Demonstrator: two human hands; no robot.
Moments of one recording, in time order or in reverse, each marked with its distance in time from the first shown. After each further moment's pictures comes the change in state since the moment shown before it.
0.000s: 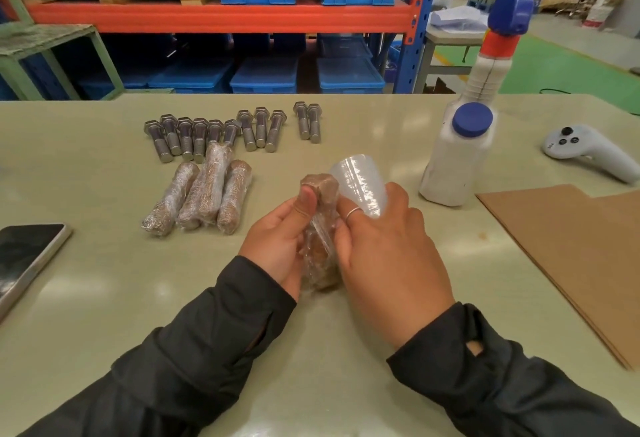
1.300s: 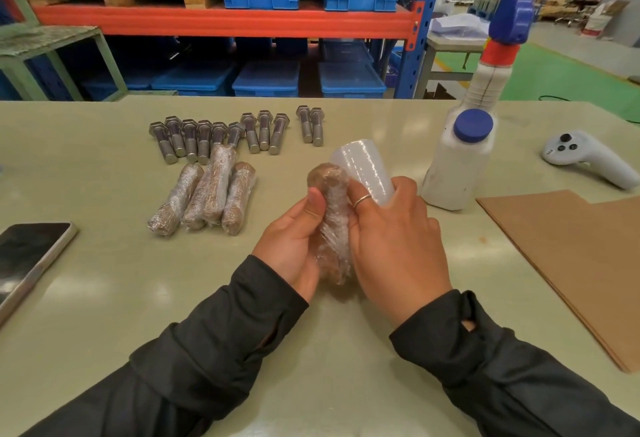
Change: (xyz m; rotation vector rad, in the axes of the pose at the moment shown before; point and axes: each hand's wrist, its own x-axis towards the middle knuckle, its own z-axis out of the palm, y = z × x) left_hand -0.002 -0.002 0.013 -0.170 -0.031 0.019; right_hand 0.013 0.008 0.004 0.004 0.116 0.001
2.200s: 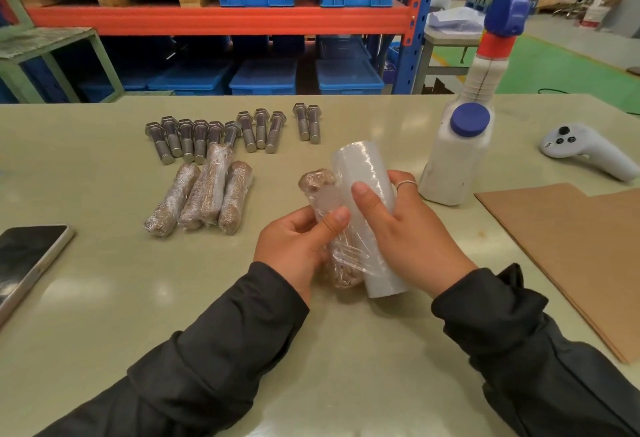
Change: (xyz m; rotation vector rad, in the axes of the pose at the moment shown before) left_hand -0.005 -0.006 0.000 0.271 0.104 0.066; right_hand 0.017 0.026 -0.002 0.777 -0.180 0.189
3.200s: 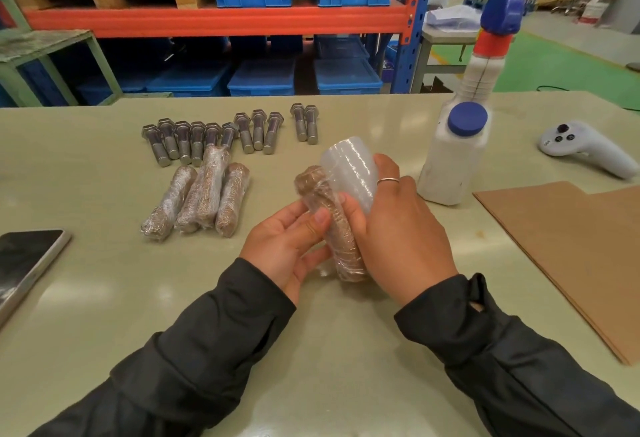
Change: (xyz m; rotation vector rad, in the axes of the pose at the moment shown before) left_hand 0.005 0.008 -0.010 -0.088 -0.084 -0.061; right_hand -0.008 -0.014 0.010 -0.585 0.195 -0.149
